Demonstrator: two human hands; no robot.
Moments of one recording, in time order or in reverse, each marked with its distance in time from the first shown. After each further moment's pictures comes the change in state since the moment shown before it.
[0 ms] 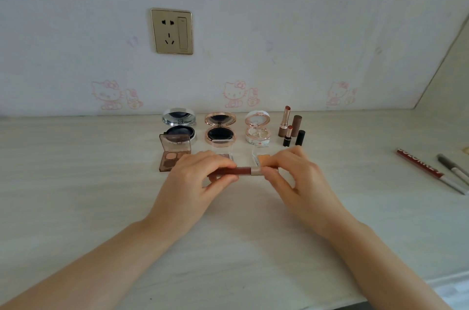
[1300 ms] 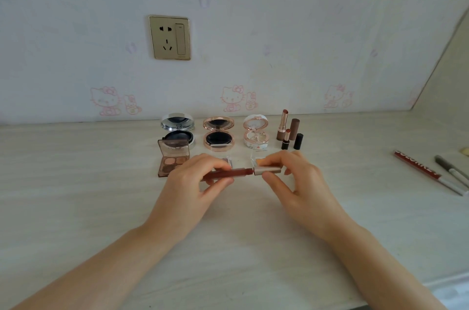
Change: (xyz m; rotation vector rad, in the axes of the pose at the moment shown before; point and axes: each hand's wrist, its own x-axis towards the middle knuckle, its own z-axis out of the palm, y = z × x) left_hand 0.000 0.007 -0.005 0.015 -0.025 -0.127; right_hand -0.001 -0.003 -0.003 0.051 0.009 0.135
